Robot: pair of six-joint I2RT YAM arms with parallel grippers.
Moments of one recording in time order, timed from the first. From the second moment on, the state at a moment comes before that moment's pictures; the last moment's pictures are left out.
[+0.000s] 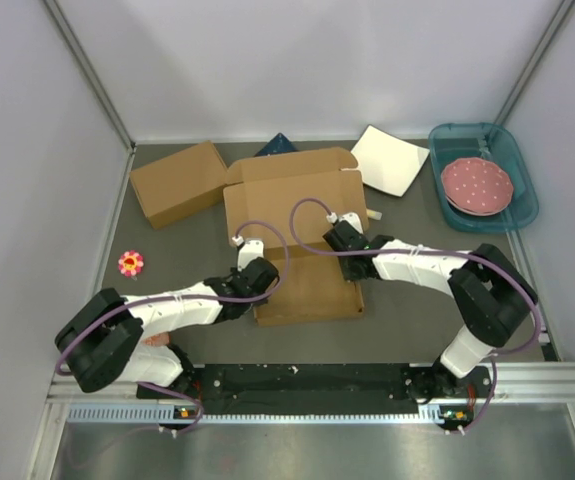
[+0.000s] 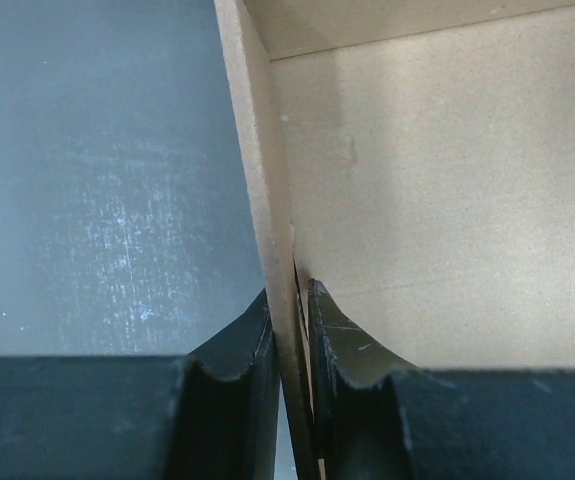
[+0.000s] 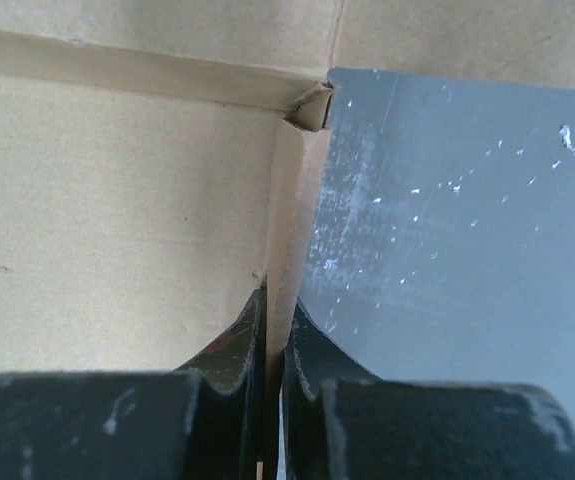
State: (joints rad) left arm -0.84 1.33 0.56 -0.20 -0.48 -0.66; right arm 0.76 1.62 0.91 -0.42 0.37 0.39
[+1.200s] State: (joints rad) left arm -0.84 1.29 0.53 -0.18 -0.50 -0.68; right arm 0.79 1.72 1.10 -0.56 0.45 0.39
